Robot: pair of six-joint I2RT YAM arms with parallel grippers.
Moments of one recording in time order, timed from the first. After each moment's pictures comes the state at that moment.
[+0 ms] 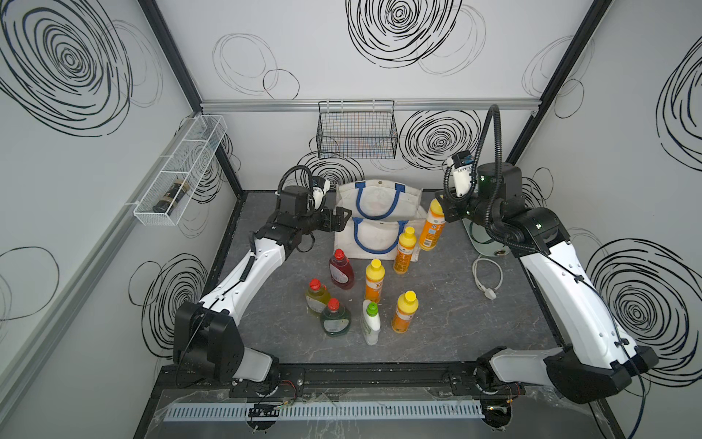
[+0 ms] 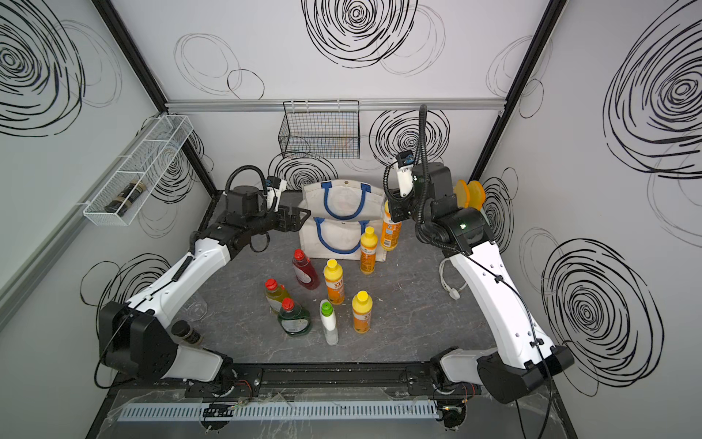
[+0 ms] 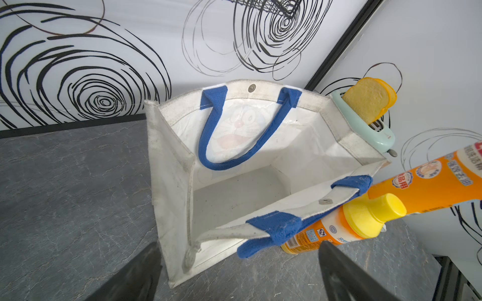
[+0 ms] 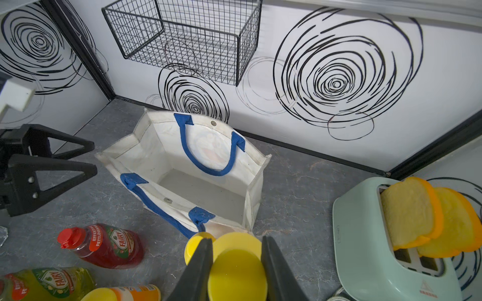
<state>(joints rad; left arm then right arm) -0.27 1.45 1.23 -0.26 0.38 -0.20 0.46 1.33 1.76 -0.89 0.11 0.03</state>
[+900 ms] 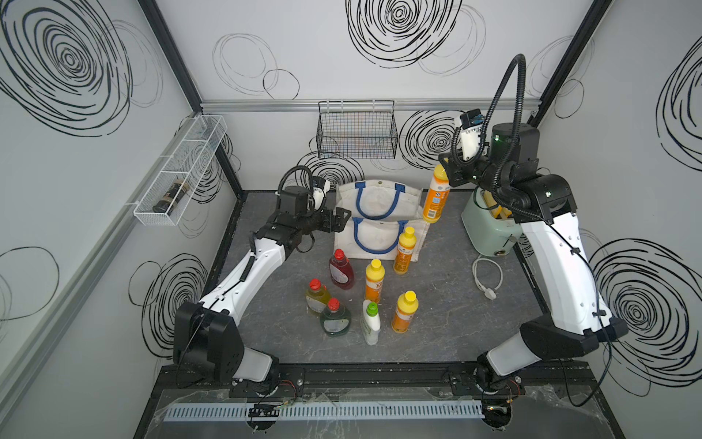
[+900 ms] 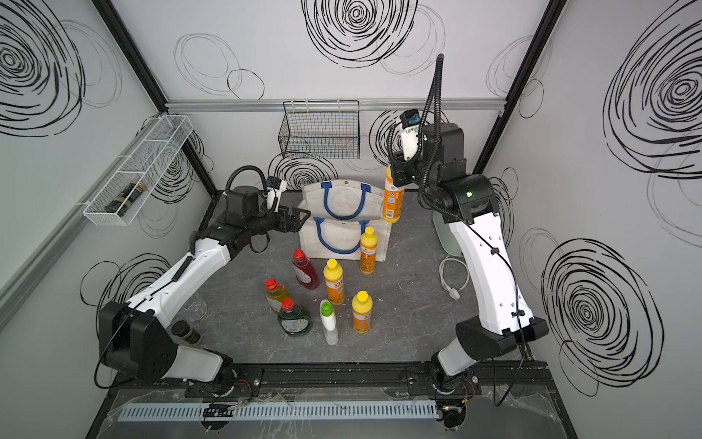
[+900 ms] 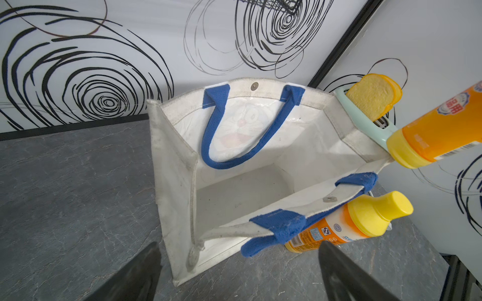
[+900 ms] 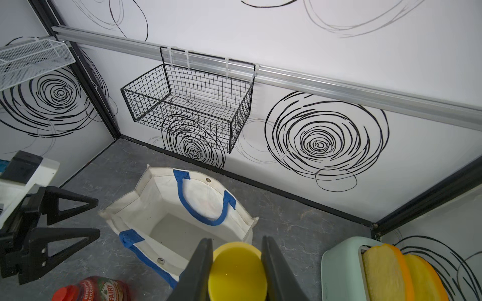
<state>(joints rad) -0.27 1.45 1.23 -0.27 0.36 -0.18 0.38 1.56 2.19 -0.94 0.02 -0.04</state>
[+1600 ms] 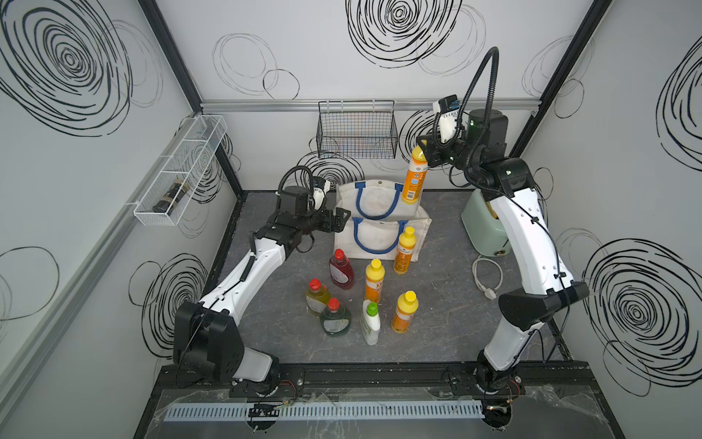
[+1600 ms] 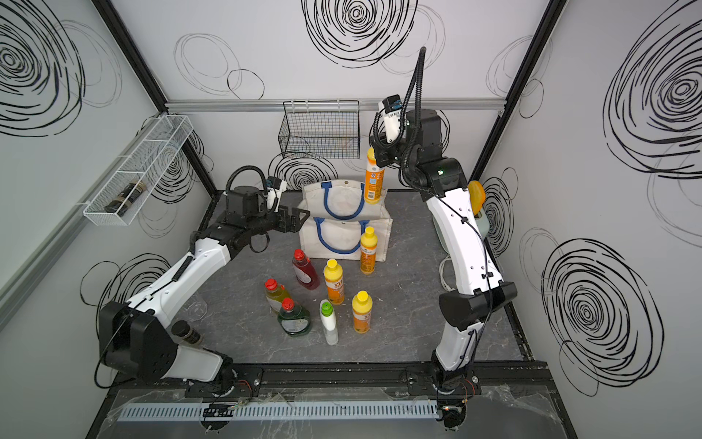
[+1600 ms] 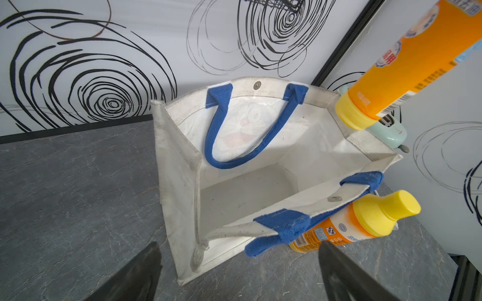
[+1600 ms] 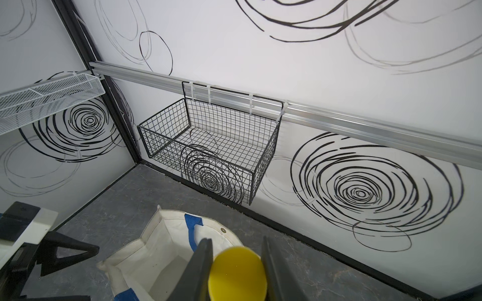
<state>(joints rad) -0.27 1.45 1.23 -0.27 0.35 -0.16 0.37 1.80 2.31 -0.73 -0.13 -0.03</state>
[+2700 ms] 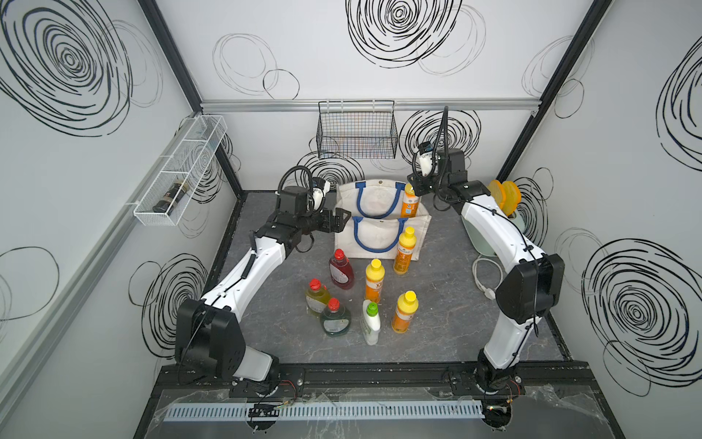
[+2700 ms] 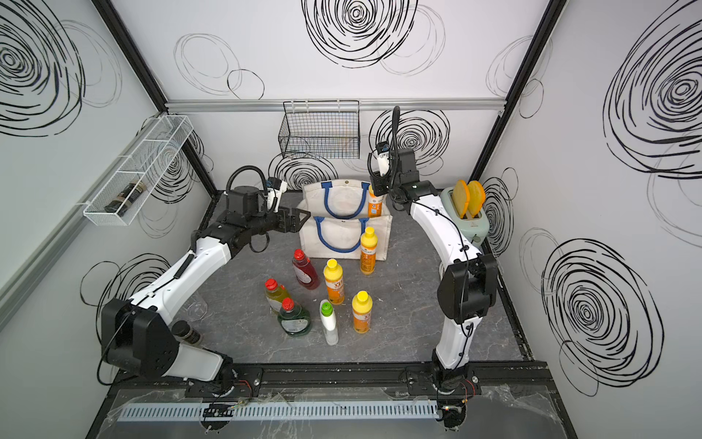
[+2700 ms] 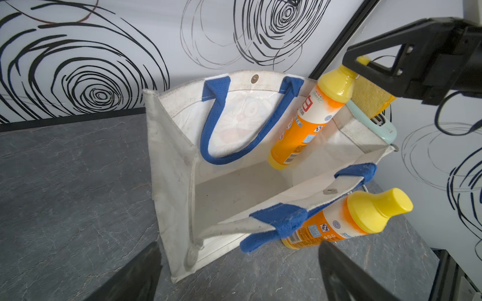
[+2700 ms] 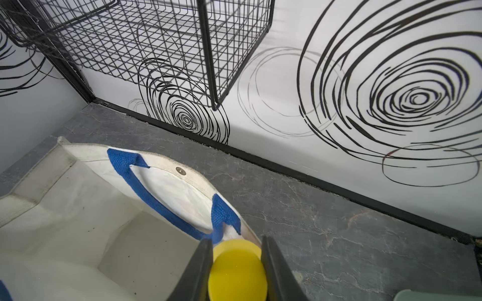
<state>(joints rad) -0.25 1.47 1.23 -0.27 0.41 -0.18 0.31 1.82 1.79 -0.43 -0.10 -0.04</state>
